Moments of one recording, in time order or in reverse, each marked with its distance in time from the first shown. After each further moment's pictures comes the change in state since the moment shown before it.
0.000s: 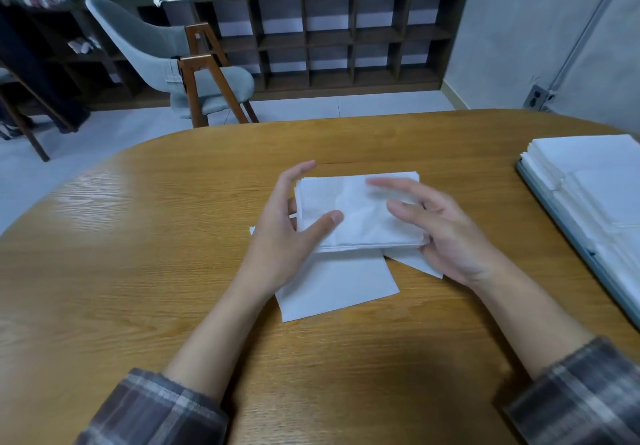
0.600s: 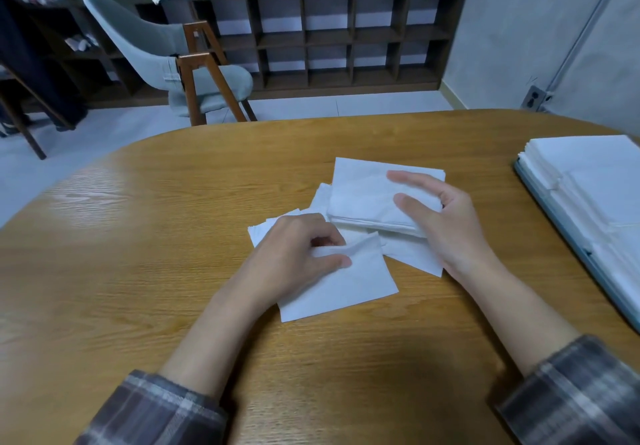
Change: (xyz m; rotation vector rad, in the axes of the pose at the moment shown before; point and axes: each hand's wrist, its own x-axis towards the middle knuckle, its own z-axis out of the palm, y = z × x) left_hand 0.001 -0.013 0.000 0.465 -0.264 0.129; right_hand 0.005 0.012 -0.007 -0.284 0.419 -0.078
